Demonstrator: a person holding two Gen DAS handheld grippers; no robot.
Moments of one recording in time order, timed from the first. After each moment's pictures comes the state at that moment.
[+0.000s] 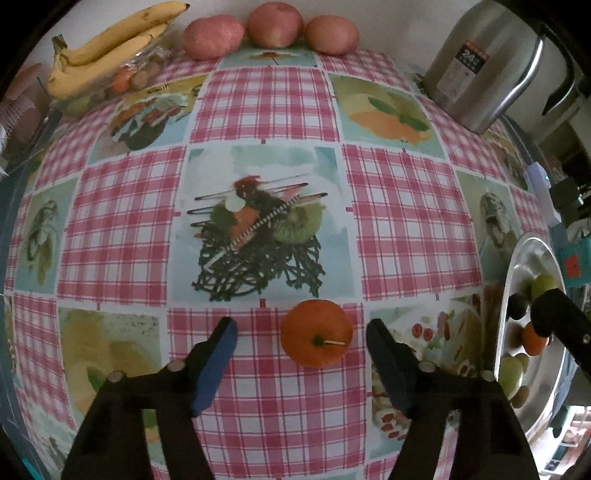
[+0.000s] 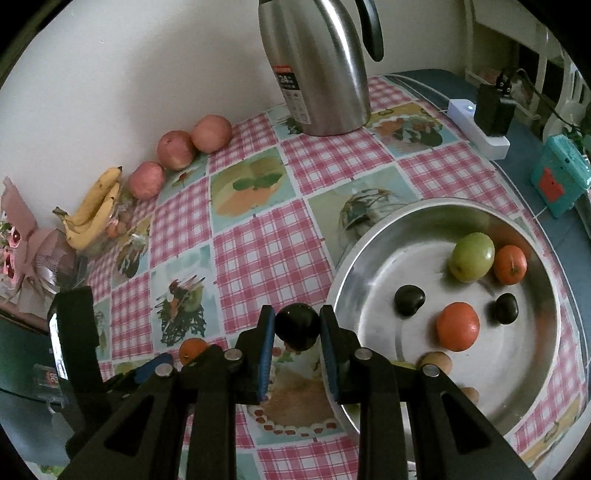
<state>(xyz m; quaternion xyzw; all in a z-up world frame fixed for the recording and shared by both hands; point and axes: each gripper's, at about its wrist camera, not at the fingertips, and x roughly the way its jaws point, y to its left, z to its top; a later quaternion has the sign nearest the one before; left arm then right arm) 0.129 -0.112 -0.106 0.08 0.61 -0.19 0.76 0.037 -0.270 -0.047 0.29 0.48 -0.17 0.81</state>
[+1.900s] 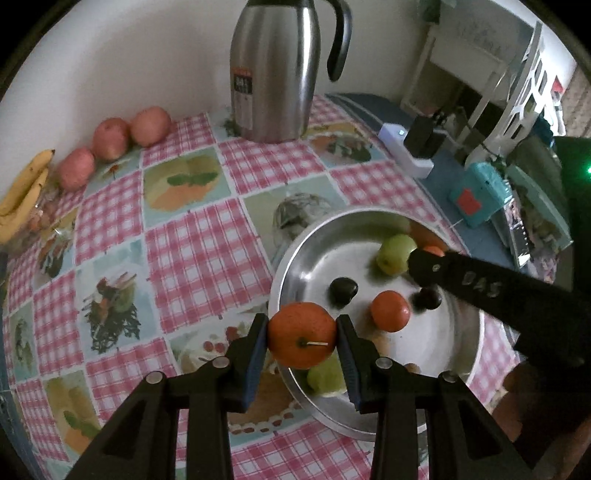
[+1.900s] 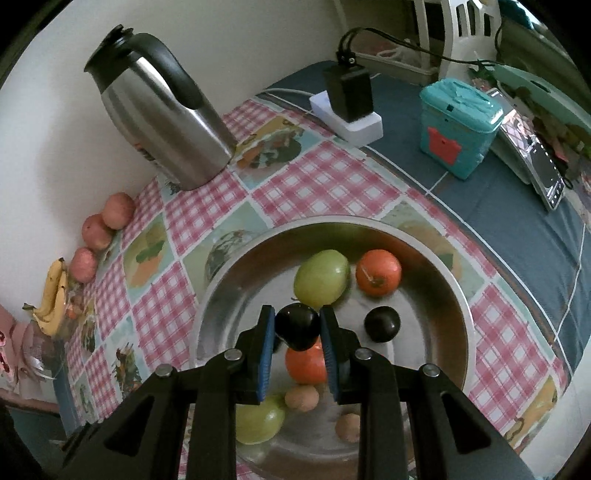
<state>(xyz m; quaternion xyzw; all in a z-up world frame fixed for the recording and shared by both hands) 0.039 -0.228 -0.035 0.16 0.52 -0.36 0.76 -0.035 -0.373 -0.058 0.37 0.44 -0.30 0.76</state>
